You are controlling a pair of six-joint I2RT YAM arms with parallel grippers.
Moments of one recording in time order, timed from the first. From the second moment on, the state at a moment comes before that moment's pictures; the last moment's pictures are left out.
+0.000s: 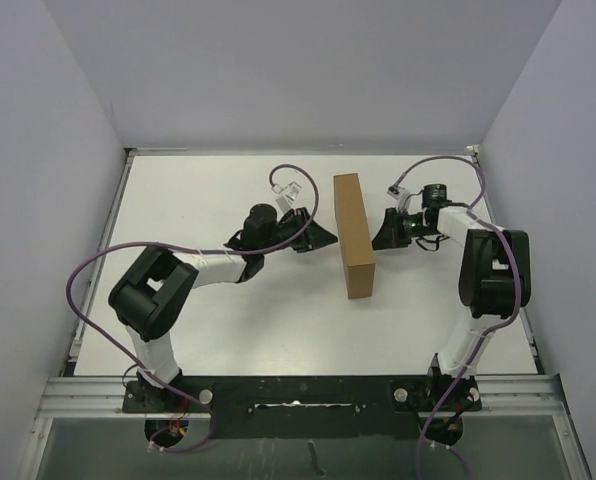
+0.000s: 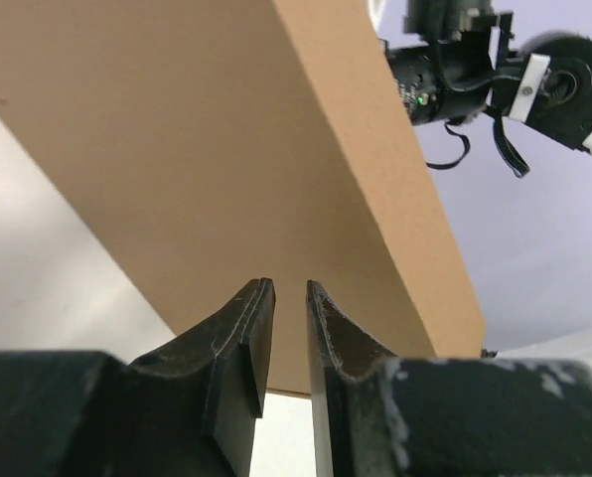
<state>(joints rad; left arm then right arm) -0.64 1.81 0.94 0.68 0.44 -0.92 -0.05 1.86 1.18 -0.50 -0.83 -0.17</state>
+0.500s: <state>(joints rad) -0.72 1.81 0.99 0.67 0.46 -0.87 0.15 1.97 1.20 -0.37 -1.00 0.02</state>
